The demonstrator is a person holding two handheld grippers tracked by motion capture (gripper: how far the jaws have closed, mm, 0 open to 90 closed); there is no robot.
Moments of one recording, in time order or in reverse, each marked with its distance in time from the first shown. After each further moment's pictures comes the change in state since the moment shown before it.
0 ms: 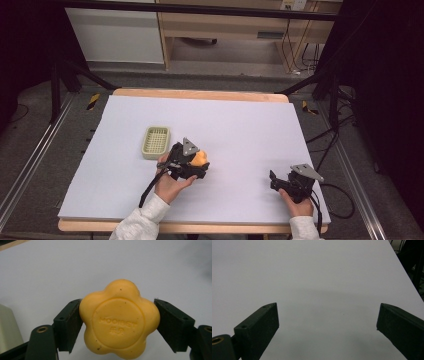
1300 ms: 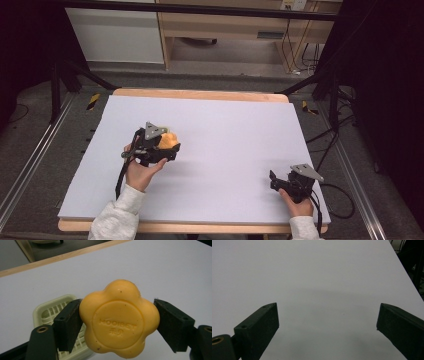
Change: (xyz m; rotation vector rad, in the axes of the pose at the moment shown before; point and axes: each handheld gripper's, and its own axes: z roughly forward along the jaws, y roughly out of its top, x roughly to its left) left arm 0.073 -0.001 -0.052 -0.088 0.143 -0.124; right arm 0.000 0.000 0.000 0.001 0.000 -0.001
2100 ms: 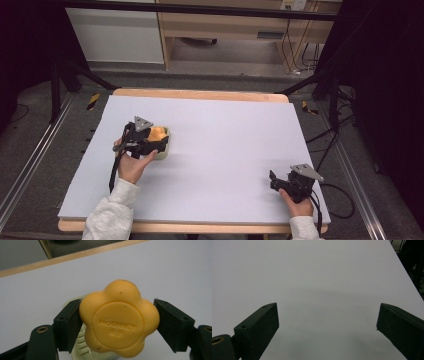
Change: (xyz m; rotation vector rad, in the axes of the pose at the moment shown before) left arm 0.034 -0.001 0.009 0.025 0.096 -0.042; right arm 0.000 0.000 0.000 0.001 0.000 -0.002
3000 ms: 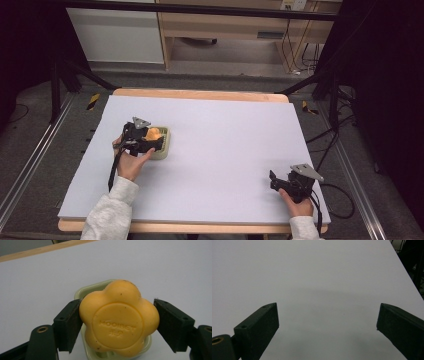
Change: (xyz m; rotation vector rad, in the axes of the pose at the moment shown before) left arm 0.018 -0.013 0.025 0.077 0.047 -0.021; right arm 0.000 0.000 0.000 0.001 0.003 0.003
